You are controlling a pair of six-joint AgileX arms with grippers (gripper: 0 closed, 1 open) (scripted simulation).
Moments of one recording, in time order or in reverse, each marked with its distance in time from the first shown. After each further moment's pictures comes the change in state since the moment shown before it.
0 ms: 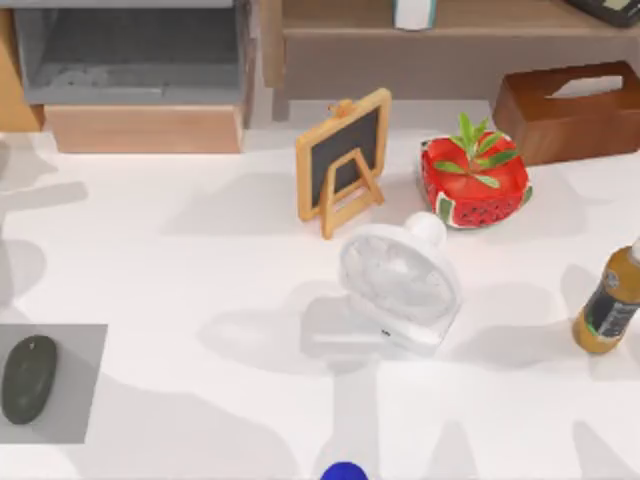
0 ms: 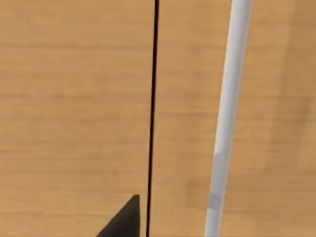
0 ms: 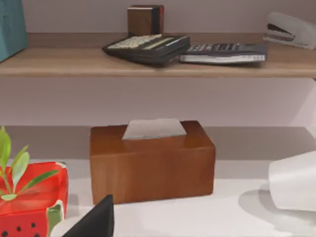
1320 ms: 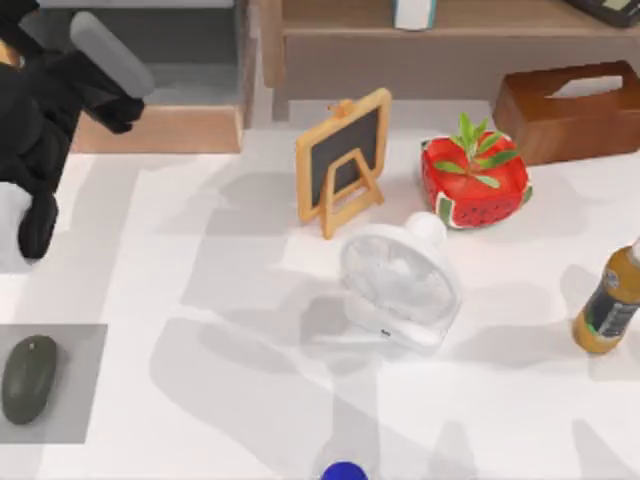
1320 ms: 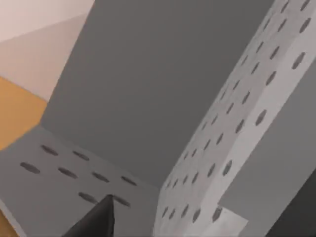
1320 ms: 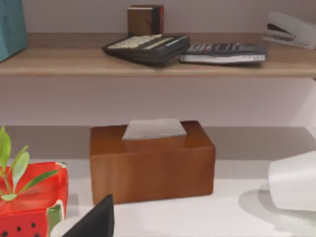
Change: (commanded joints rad) left arm -0.506 -0.275 -0.277 0.197 -0.418 -0.470; right arm 0.000 0.000 0.000 0.000 0.000 0.000
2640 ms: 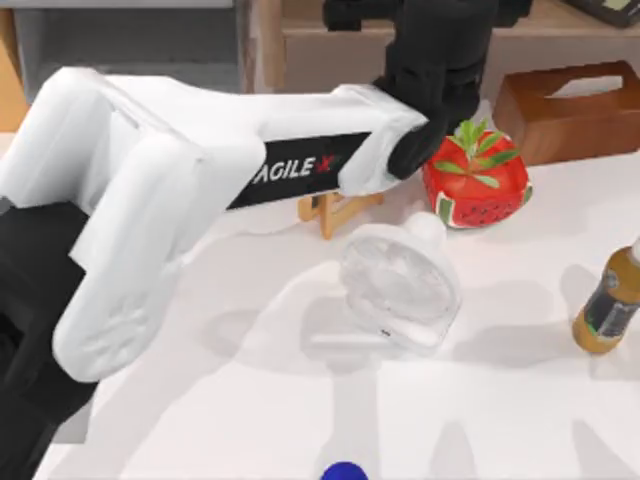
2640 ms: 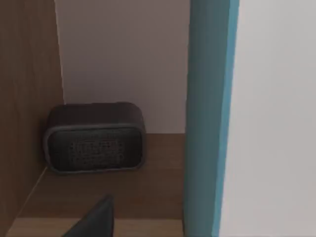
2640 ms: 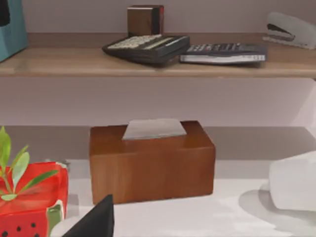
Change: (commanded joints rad) left arm -0.684 0.304 0.904 -0.698 -0.763 -1.081; right arm 0.000 0.000 0.000 0.000 0.000 0.000
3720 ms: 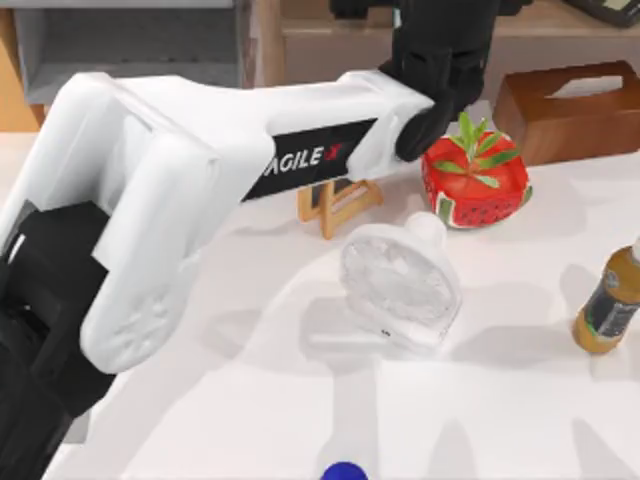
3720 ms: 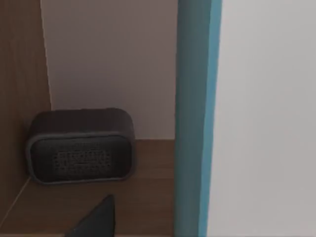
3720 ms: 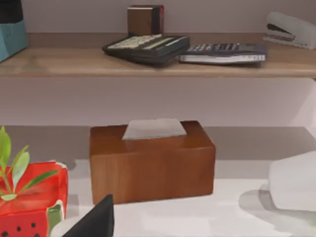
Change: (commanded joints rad) left arm 0.025 0.065 0.121 -0.060 0.024 -0.006; right arm 0.000 0.000 0.000 0.000 0.000 0.000
